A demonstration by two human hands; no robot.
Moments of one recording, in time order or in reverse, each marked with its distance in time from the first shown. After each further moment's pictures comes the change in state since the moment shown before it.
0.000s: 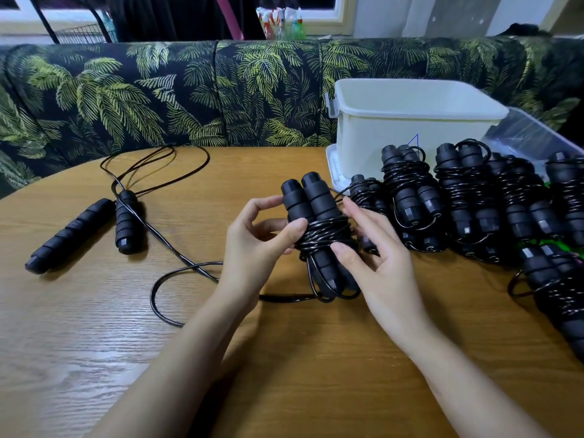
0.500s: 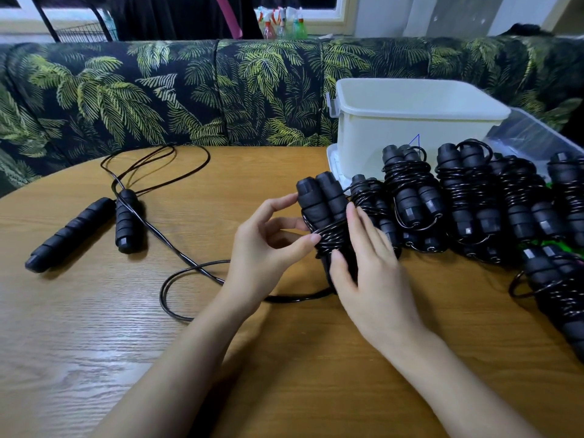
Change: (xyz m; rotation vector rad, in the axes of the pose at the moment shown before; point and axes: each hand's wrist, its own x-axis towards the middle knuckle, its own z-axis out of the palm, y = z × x) left_hand -0.002 -0.002 0.004 0.033 -0.090 0.077; right_hand -0.008 -0.002 0.010 -0.629 -0.047 -0.055
